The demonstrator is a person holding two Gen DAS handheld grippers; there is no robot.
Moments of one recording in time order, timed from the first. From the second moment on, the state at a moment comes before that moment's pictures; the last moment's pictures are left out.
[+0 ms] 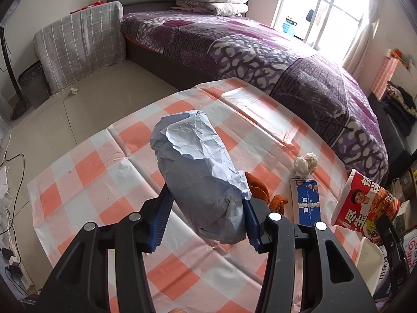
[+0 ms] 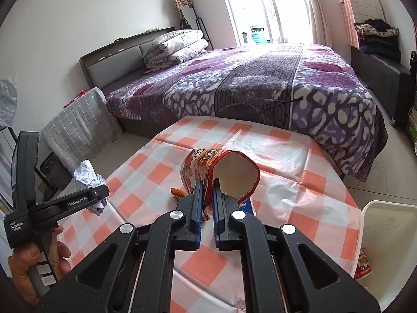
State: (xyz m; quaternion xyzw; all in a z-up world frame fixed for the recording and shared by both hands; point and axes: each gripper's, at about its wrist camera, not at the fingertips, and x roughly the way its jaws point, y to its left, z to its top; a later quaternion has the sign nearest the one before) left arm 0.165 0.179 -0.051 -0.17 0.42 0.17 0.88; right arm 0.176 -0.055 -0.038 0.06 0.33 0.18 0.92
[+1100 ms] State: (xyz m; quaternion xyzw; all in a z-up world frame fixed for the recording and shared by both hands) left arm 0.188 0.025 -0.031 -0.10 0.42 0.06 0.90; right arm 0.156 -0.200 -0.008 0.14 0.30 0.06 0.94
